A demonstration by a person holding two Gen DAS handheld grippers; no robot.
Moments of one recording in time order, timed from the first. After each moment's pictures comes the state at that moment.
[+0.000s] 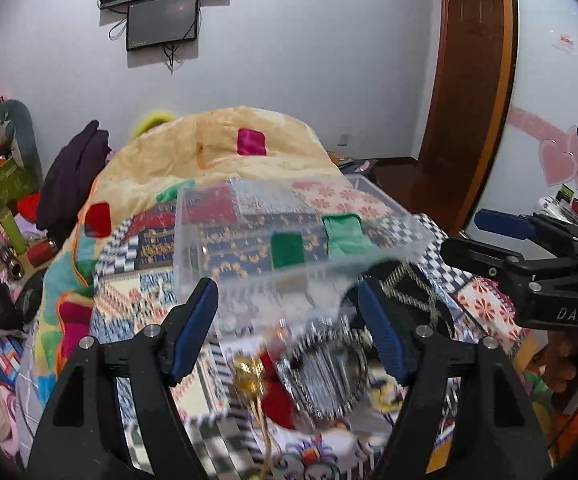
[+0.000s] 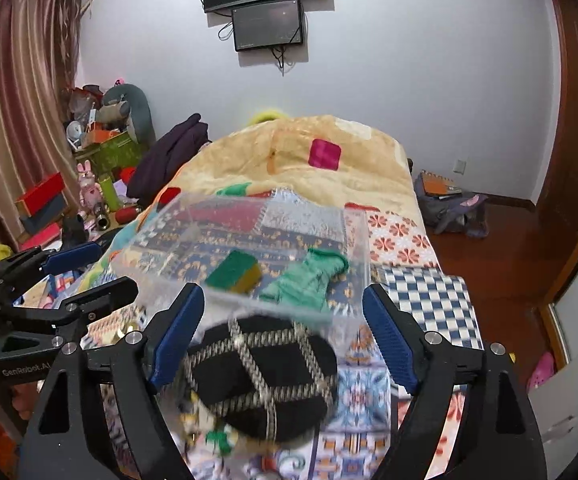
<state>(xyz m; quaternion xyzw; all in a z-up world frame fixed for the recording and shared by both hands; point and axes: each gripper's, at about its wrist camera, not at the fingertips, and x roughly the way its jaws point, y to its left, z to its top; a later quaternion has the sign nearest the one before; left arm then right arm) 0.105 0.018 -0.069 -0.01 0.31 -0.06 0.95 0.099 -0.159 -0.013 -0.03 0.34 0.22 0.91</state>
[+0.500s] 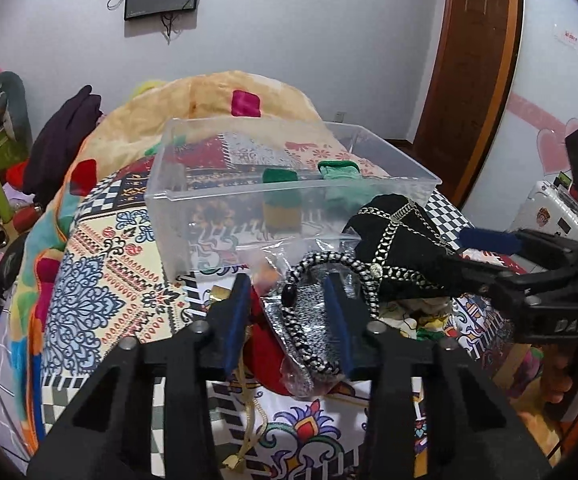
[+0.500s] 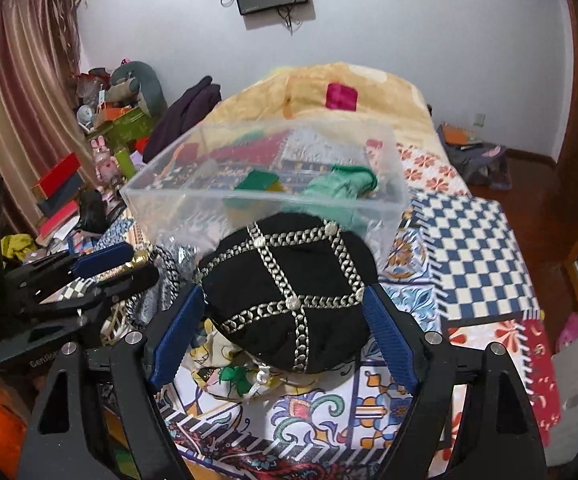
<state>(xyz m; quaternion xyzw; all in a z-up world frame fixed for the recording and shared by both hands) 0.104 0.018 -0.120 -0.03 0.35 -0.07 0.93 0.095 -0.154 -0.069 -0.01 0.40 0.25 0.88</state>
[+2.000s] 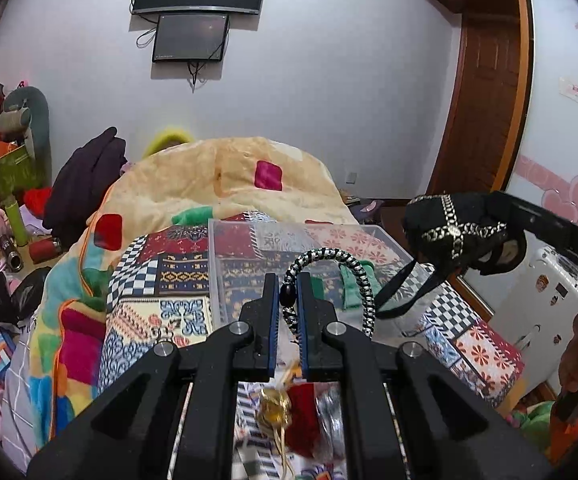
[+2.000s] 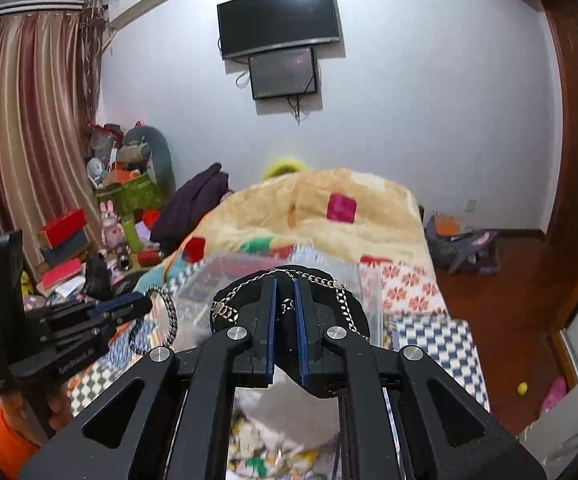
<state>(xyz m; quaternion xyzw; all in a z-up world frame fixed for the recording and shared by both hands) 0.115 0.053 -0.041 -0.06 0.26 -0.04 0.96 0.094 -0.149 0.035 -0.01 0.24 0.25 0.94</state>
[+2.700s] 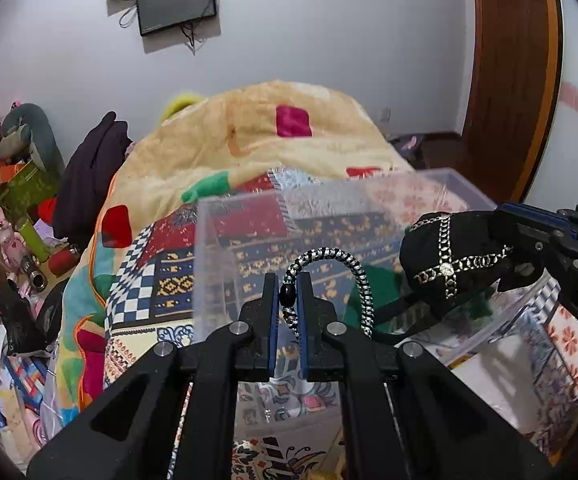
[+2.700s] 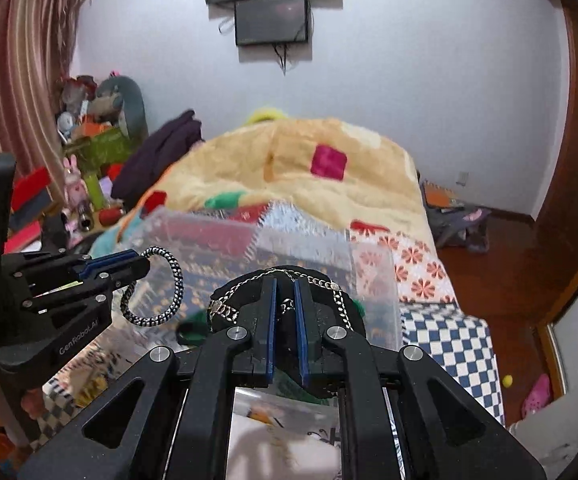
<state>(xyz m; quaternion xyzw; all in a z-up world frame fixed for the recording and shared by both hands) 0.213 0.033 -0.098 0.04 0.36 0.01 0.93 0.164 -0.119 -0.036 -0.06 0.33 0.21 0.92</state>
